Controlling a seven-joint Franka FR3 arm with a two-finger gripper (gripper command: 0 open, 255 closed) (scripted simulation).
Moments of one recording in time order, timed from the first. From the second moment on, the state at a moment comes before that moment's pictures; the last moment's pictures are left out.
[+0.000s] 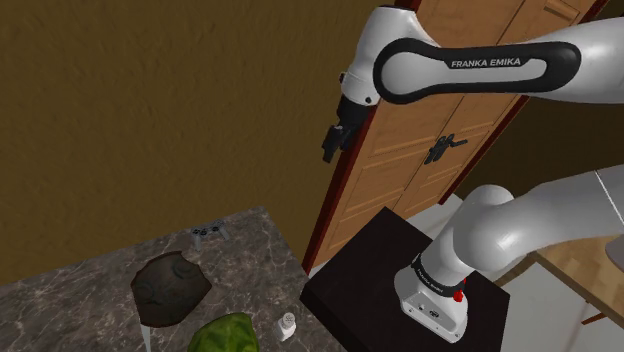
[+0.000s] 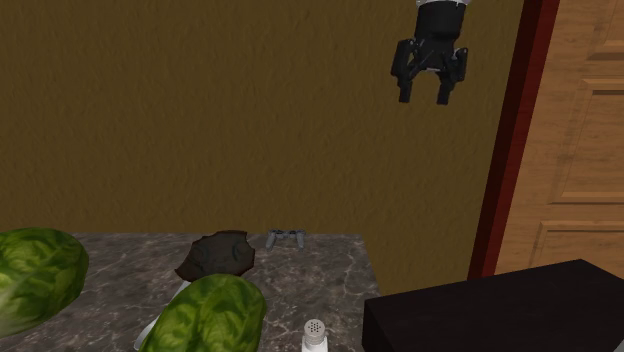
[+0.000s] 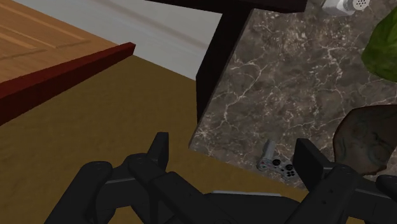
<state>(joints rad) 0.06 -0.58 0.13 -2.52 0.13 1.98 0.00</state>
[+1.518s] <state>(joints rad) 0.14 0.28 0.28 -2.25 -0.07 2.55 0.41</state>
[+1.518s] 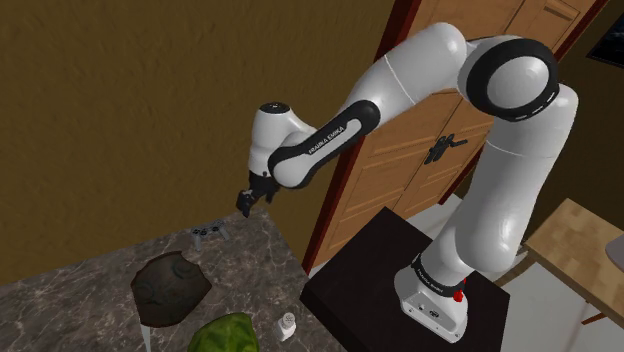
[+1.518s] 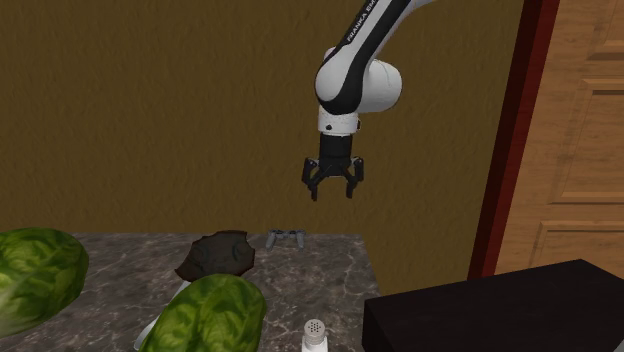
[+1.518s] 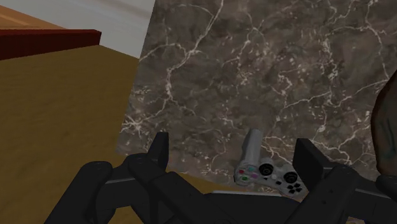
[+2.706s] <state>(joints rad) 0.30 0.82 0.18 -1.83 -0.20 2.65 0.57</state>
